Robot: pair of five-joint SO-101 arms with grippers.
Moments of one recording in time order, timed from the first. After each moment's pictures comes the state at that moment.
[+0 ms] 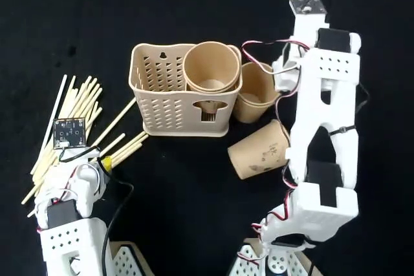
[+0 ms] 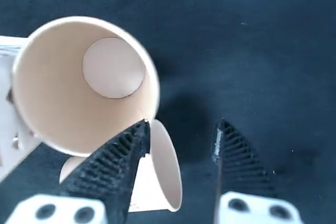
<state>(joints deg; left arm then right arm) -23.7 -87.7 93.7 52.2 -14.3 6.4 9.0 -14.0 91.8 10.6</state>
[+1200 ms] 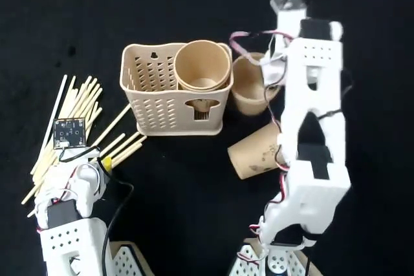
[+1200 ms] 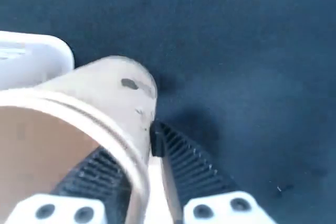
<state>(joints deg) -23.7 -87.7 93.7 52.2 -14.3 4.3 18.7 -27.5 97.2 11.2</state>
